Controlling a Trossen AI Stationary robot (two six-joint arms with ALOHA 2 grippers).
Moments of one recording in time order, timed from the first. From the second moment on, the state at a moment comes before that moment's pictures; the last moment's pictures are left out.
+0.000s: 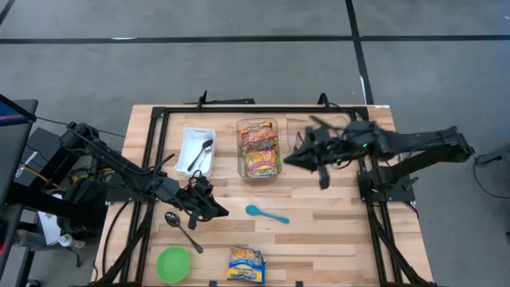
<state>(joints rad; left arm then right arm) -0.49 1.12 0.49 0.52 -0.22 -0.82 0.12 1.12 1.13 -0.07 -0.03 0.34</state>
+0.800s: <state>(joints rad) -0.49 1.12 0.49 0.58 -0.29 -0.82 0.00 0.64 0.83 -0.13 0.00 0.27</state>
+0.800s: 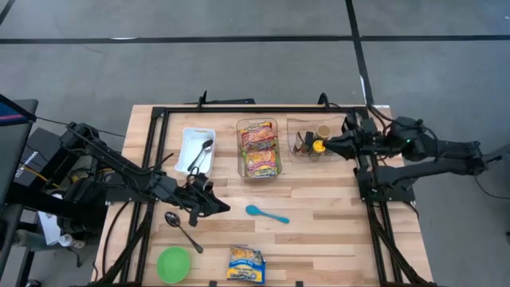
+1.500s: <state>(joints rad) -0.51 1.14 0.78 0.33 -0.29 -0.64 0.00 0.33 0.34 0.03 0.14 0.31</state>
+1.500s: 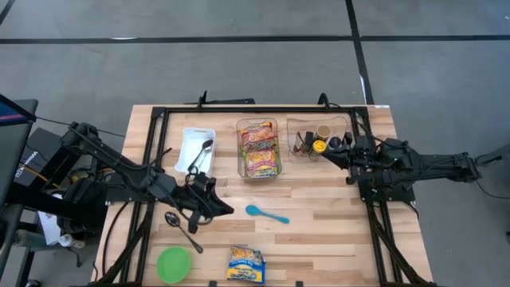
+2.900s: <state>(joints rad) -0.65 1.73 1.06 -0.30 -0.15 -0.43 0.00 0.31 0.24 0.00 0.14 0.28</state>
